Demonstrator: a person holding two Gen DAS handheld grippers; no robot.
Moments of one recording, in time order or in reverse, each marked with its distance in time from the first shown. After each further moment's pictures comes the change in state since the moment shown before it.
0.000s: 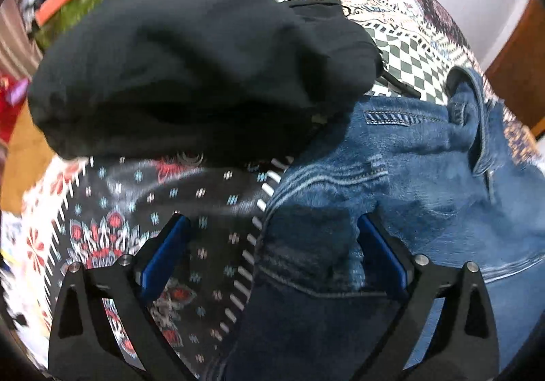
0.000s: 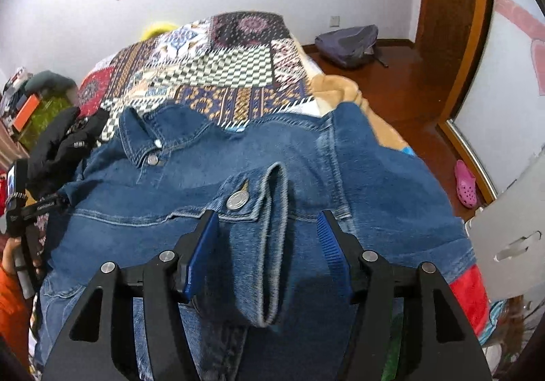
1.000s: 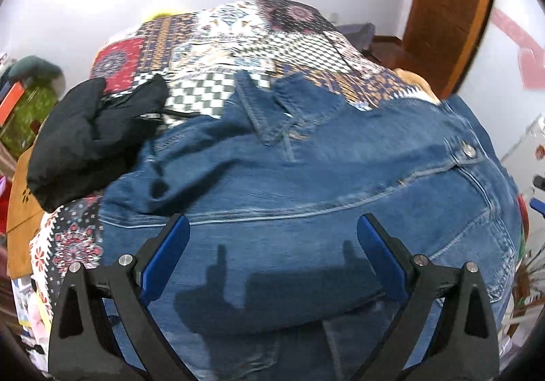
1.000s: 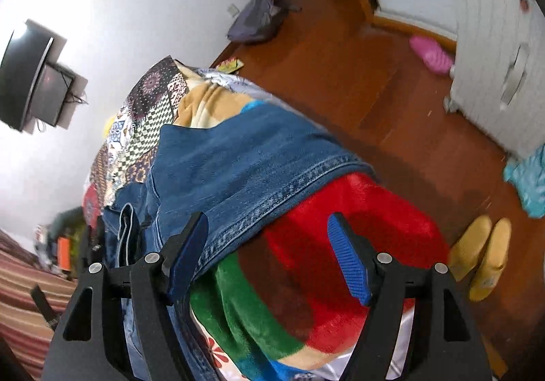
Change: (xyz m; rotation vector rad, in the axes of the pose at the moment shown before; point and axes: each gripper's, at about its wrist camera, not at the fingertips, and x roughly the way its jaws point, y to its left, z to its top) left arm -0.113 -0.173 -0.073 0.368 -0.157 -0.126; right arm -0.015 -0.187 -0.063 0.662 0.043 0.178
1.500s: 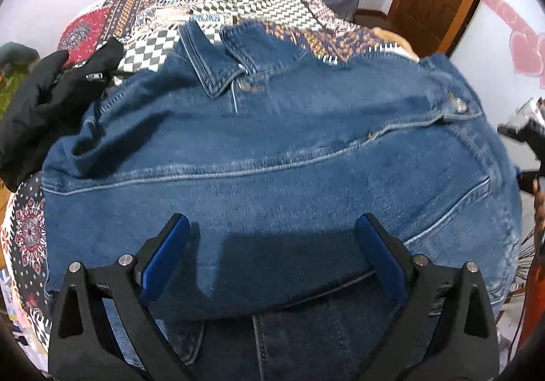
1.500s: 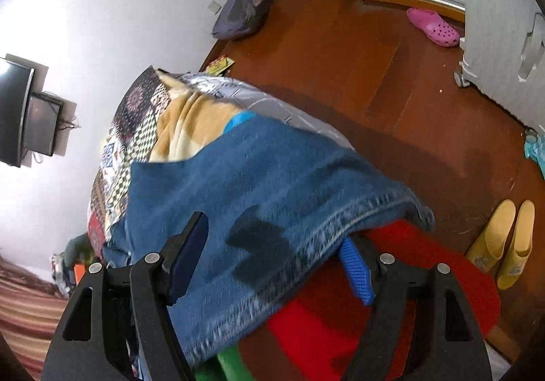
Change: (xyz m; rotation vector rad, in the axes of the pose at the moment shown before) left arm 0.036 -0.037 -0.022 -0.002 0.120 -0.072; right arm 0.053 -0.010 0.033 0.106 0.007 0.010
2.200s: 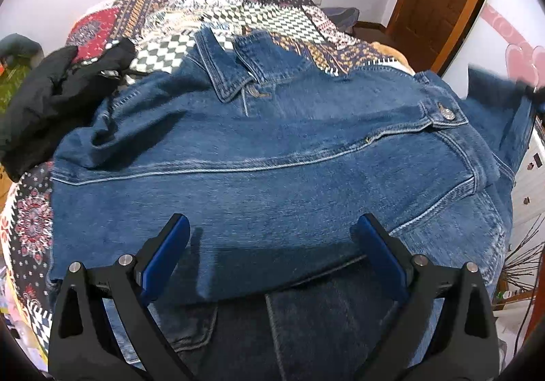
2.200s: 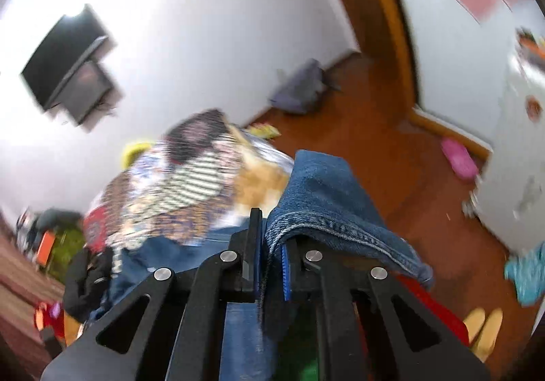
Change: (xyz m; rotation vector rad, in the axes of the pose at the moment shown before) left arm -0.026 0.016 -0.008 -0.033 -0.058 -0.028; right arm -0.092 0.135 -0.026 -0.421 -0.332 0.021
